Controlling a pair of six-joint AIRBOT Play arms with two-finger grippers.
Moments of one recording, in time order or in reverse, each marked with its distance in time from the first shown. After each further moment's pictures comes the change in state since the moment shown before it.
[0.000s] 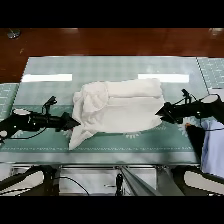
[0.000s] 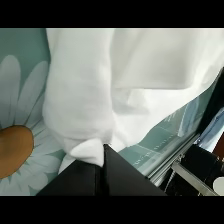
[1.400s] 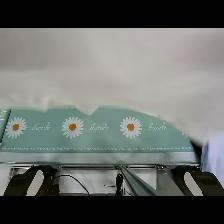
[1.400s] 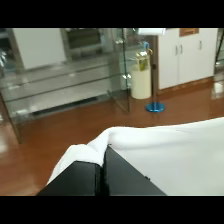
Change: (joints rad) left arm 0.046 0.640 1.482 0.522 -0.166 -0.345; right arm 0.099 0.705 1.310 -0.435 0.438 0.117
